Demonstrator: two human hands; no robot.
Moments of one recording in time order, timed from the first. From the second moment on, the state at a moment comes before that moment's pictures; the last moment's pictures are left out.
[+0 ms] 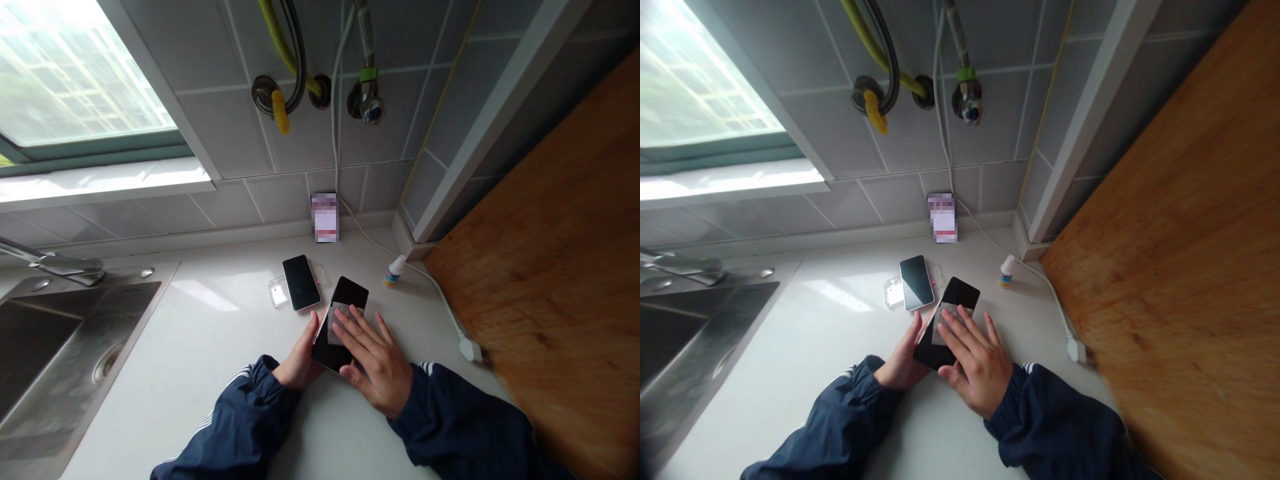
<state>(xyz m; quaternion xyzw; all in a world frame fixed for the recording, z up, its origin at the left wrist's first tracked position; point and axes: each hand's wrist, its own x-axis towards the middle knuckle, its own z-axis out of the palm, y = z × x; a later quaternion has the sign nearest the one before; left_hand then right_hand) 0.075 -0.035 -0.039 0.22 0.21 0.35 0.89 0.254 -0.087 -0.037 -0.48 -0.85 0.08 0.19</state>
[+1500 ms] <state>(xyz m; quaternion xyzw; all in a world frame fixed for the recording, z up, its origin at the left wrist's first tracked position) 0.072 -0.035 -0.031 0.17 0.25 0.40 0.87 0.260 -0.090 -0.022 -0.35 -0.90 0.07 0.23</state>
